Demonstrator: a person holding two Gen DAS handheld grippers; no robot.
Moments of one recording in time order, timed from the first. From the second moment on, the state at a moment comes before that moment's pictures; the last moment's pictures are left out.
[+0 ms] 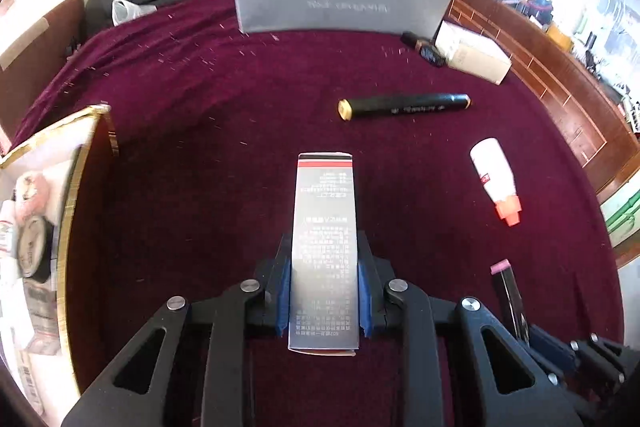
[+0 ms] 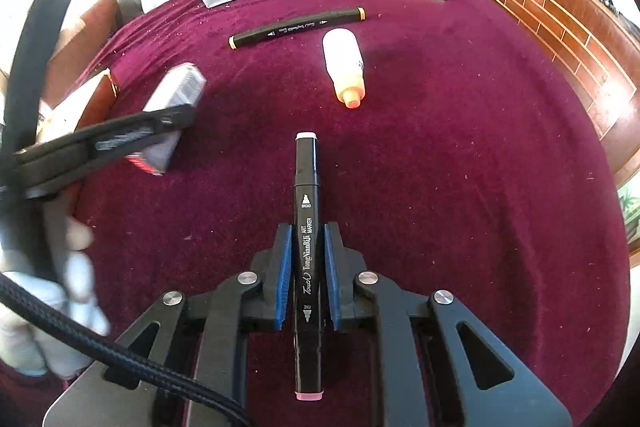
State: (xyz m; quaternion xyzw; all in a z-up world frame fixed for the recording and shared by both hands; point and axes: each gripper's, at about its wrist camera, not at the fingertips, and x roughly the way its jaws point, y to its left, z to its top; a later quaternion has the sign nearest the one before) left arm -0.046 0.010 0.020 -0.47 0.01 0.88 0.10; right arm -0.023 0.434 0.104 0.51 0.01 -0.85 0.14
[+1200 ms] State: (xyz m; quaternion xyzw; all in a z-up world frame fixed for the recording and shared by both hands) left arm 0.077 -0.144 0.067 -0.41 -0.09 0.90 0.07; right arm 0.034 0.341 0.168 0.47 -0.04 -0.83 0.29
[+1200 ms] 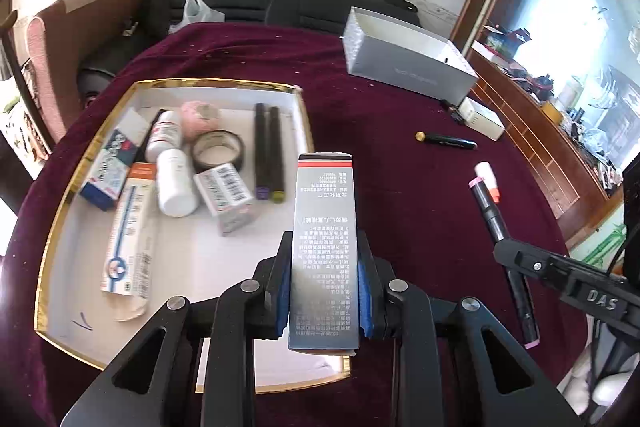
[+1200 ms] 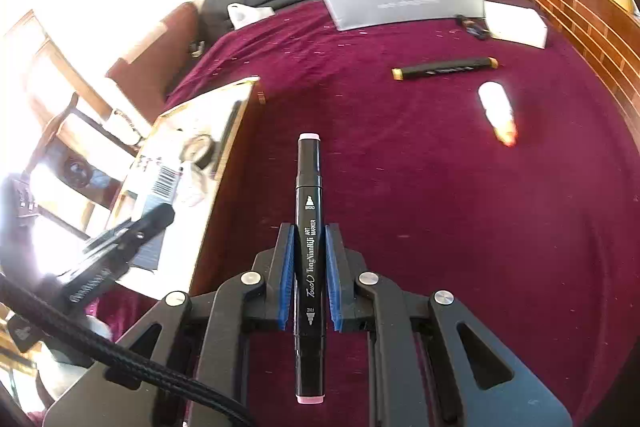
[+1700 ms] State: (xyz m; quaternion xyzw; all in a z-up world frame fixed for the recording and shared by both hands) left arm 0.077 -0.195 0.052 -0.41 -0.11 0.90 0.04; right arm 0.040 0.258 0.174 0.48 -0.02 -0.80 0.35
